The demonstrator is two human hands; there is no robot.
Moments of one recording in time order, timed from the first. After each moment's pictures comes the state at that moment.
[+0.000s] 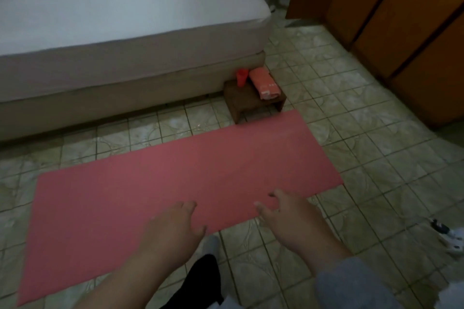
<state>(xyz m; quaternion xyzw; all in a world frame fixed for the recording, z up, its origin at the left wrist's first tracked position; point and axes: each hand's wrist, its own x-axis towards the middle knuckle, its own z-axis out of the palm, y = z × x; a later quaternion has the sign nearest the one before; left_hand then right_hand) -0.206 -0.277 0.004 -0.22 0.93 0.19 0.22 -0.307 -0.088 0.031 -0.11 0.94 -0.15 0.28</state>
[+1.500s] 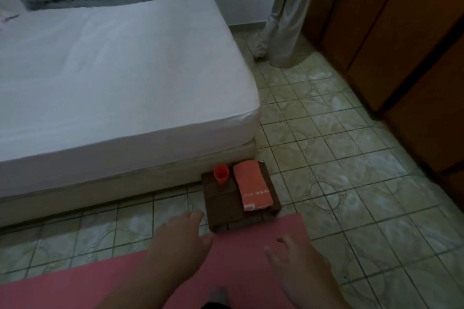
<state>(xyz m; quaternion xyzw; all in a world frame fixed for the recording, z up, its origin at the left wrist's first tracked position) -0.856 -0.326 0.016 -0.26 0.94 0.17 0.16 -0.940 -0.126 0.004 -0.12 0.93 -0.18 0.31</state>
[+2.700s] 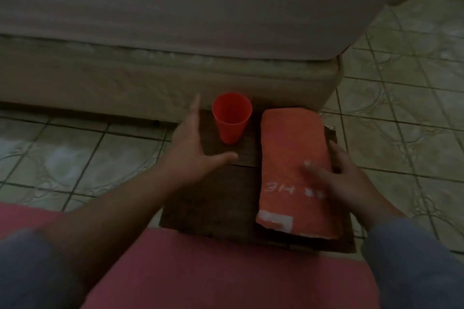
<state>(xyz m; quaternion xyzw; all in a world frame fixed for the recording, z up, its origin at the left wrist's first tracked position) -1.061 -0.440 -0.521 -0.38 0.82 0.41 -0.12 -1.251 -0.233 -0.529 -0.15 0.85 -0.38 0.32</state>
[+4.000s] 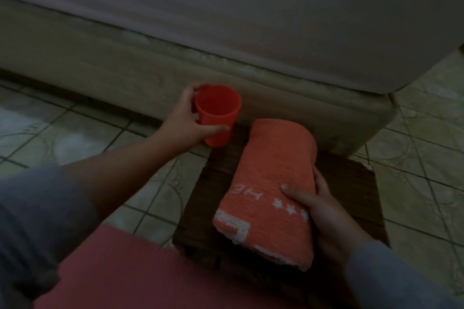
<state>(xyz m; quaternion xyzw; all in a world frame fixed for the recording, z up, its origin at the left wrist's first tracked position) -1.038 -0.536 -0.567 -0.32 0.69 0.54 -0.35 -1.203 -0.305 -0.586 -0.12 0.63 -0.54 0.54</state>
